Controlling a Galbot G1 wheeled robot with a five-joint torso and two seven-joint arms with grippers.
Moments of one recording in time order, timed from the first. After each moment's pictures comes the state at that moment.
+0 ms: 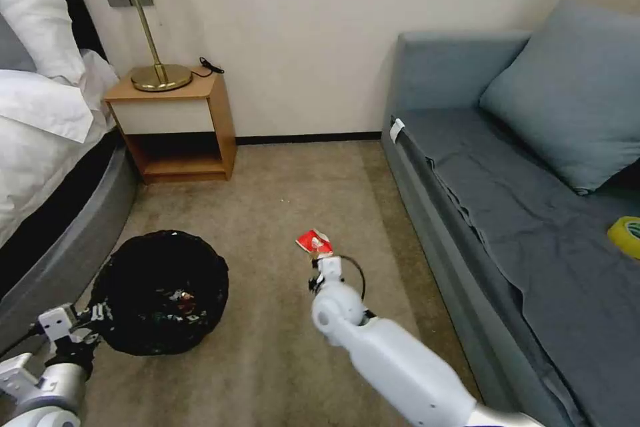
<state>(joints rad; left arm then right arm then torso) 1.60 -1.45 -1.04 -2.00 -0.53 0.27 0.12 -0.74 1.33 -0.29 1.64 0.90 -0.47 0.82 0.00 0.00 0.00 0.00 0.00</state>
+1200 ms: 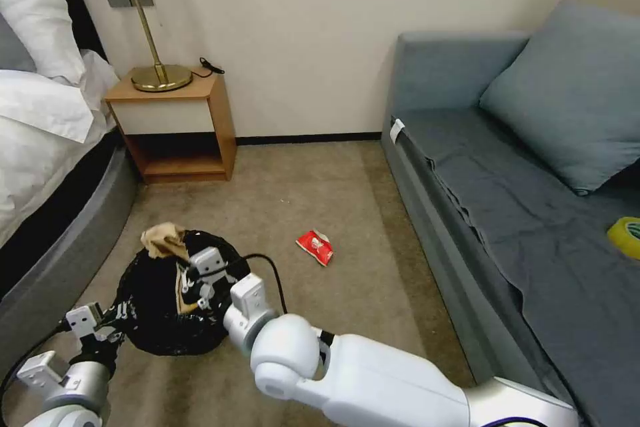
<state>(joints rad) 1.61 -1.47 -1.00 -2.04 -0.55 0.29 0.12 -0.60 1.39 -0.75 1.79 0.69 -0.22 0.48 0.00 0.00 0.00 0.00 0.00</state>
